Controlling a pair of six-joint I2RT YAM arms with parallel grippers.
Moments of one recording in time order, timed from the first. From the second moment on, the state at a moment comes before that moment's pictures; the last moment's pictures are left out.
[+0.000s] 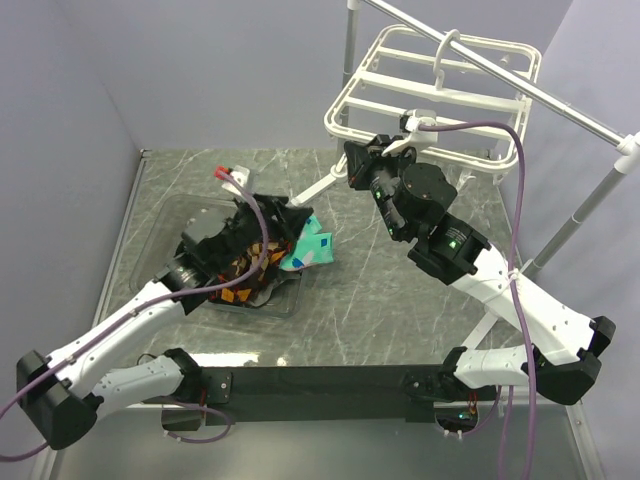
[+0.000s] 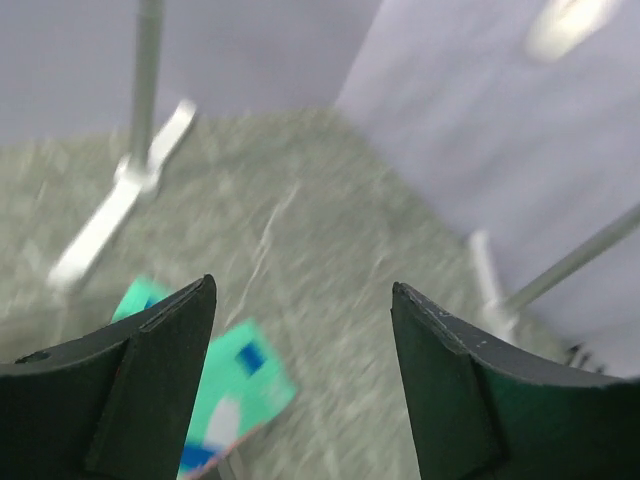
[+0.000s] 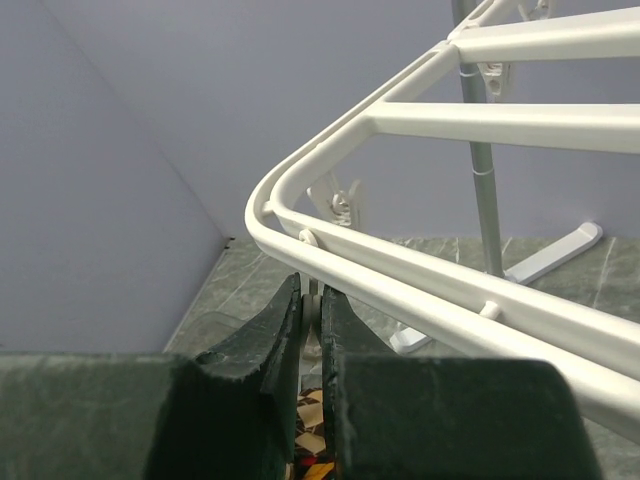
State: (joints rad) left arm -0.71 0.99 0.90 0.19 0.01 -0.39; right arm 0.90 1.23 1.45 -0.08 0.60 0.29
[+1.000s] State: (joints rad) left arm -1.04 1.33 0.62 0.34 -0.51 -0.16; right arm 0.89 1.22 1.43 -0.07 0.58 0.28
